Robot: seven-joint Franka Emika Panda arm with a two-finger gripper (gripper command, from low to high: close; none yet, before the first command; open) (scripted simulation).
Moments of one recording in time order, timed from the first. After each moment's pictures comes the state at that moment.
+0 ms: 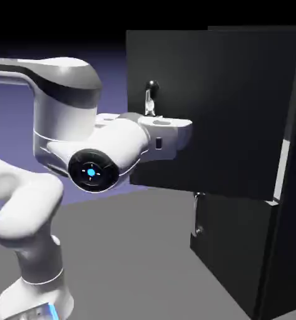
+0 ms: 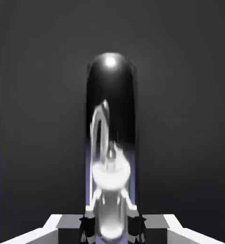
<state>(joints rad) -0.39 -0.83 -0.66 -2.53 1.05 1.42 -1.00</state>
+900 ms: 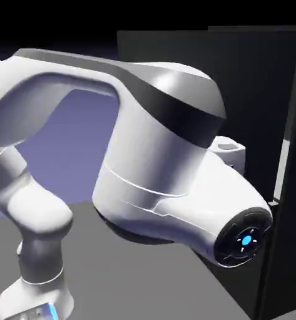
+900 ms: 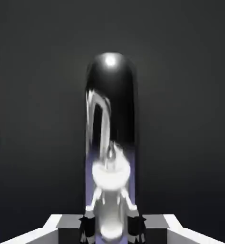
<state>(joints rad) 0.53 -0.49 -1.57 -1.84 0.83 0.80 -1.12</state>
